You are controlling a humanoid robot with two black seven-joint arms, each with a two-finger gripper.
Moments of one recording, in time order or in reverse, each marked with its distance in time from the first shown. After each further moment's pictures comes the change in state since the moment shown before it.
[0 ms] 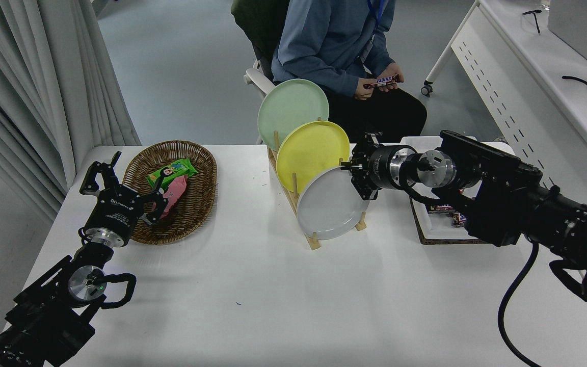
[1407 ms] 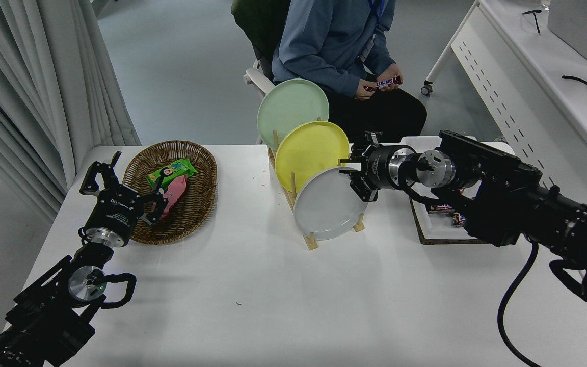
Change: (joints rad) left arm 0.000 0.000 0.000 0.000 0.000 0.000 0.000; right arm 0.001 -0.001 0.001 0.002 0.005 -0.003 0.001
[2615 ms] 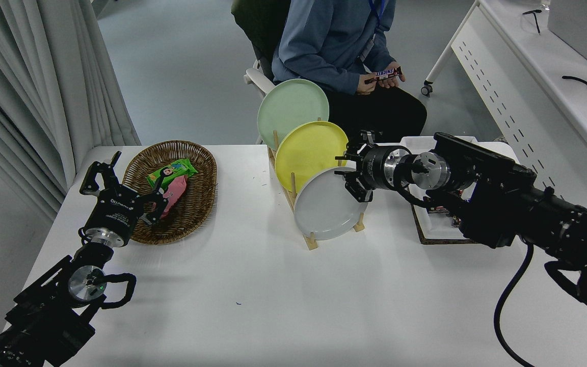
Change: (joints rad) left arm 0.000 0.000 0.000 0.000 0.000 0.000 0.000; right arm 0.000 0.006 0.000 0.005 0.001 0.006 0.020
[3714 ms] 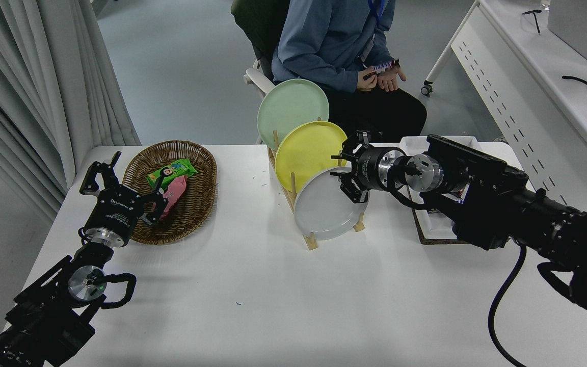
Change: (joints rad) left arm 0.000 0.000 0.000 0.000 0.000 0.001 0.000; right arm -0.005 0.035 -0.002 -0.015 -0.001 -0.014 0.017
